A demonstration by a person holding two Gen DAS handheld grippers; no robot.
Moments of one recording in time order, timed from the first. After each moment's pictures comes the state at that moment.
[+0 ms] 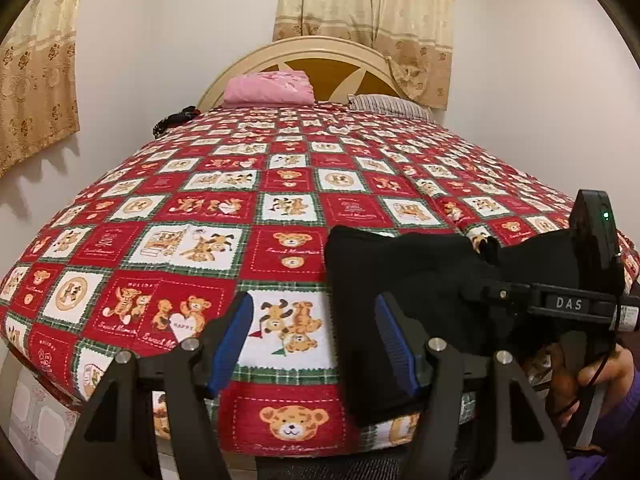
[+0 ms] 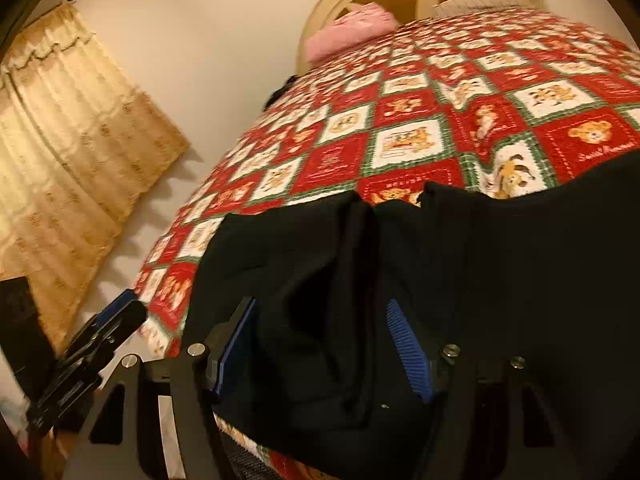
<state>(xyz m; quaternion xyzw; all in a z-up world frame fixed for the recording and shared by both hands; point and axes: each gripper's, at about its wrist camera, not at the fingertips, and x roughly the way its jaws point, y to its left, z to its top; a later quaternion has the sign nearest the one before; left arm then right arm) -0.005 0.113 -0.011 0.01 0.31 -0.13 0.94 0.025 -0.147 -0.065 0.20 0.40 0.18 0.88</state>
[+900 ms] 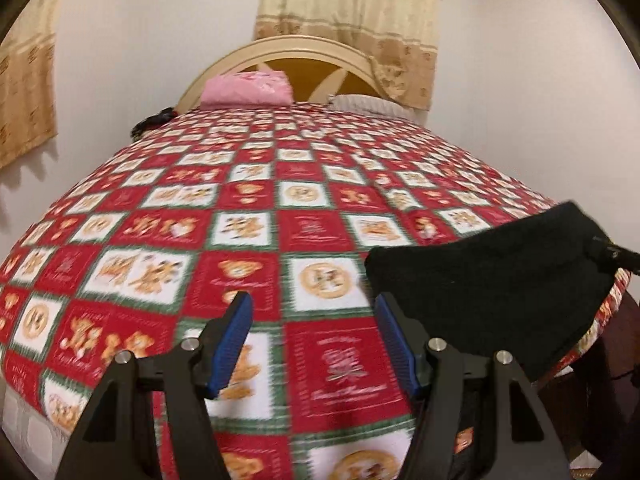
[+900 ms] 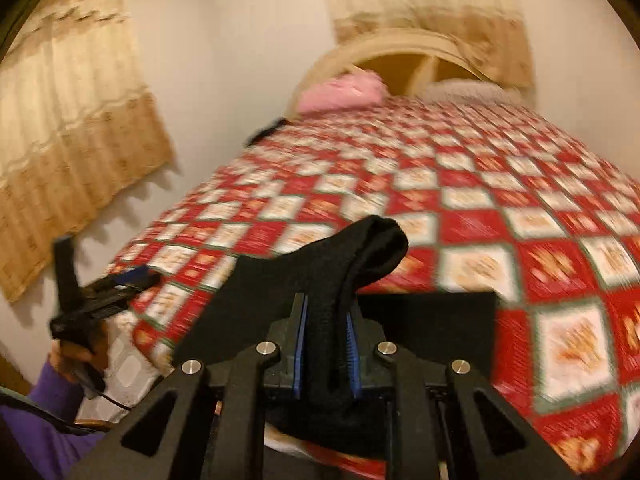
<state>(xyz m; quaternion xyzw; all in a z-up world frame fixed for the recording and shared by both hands) 0.021 0.063 0.003 0.01 0.31 -0.17 0.94 -0.047 -0.303 0.036 0.09 0.33 0.13 0.93</state>
